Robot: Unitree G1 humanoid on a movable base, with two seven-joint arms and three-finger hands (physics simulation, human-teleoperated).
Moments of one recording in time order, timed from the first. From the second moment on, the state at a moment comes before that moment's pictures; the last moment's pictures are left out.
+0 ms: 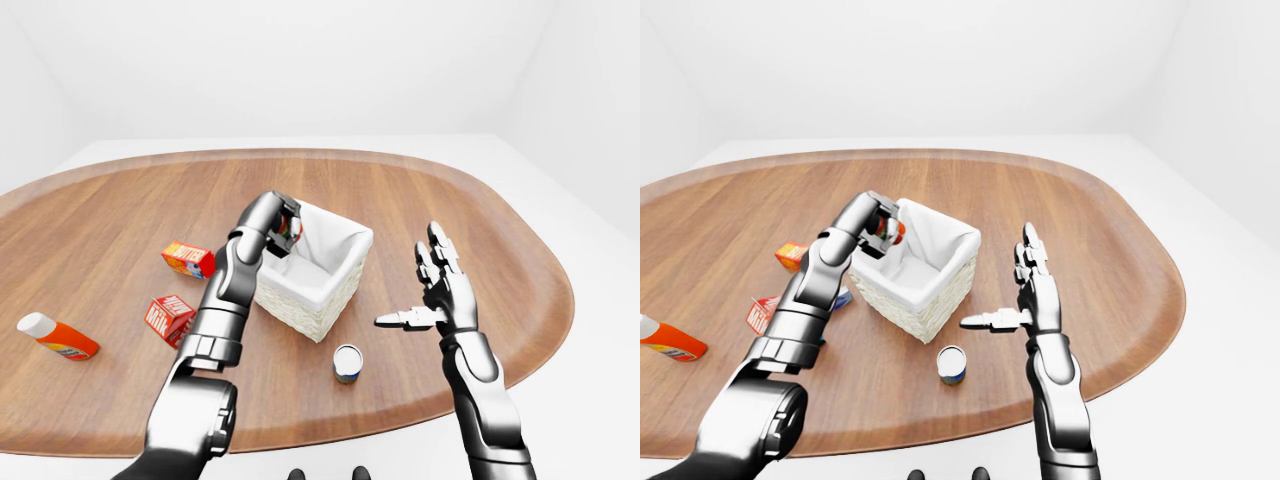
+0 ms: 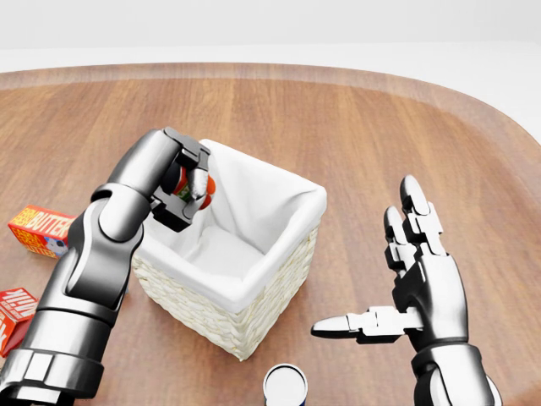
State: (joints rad) left arm -0.78 0.15 0.00 0.57 0.62 0.09 -0.17; right arm 0.01 -0.02 -0.06 -0.23 0.10 0.09 0.08
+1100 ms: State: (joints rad) left arm -0.97 0.10 -0.03 0.97 0.61 0.05 -0.10; right arm 0.01 -0.02 -0.07 -0.23 0.11 0.09 0.08
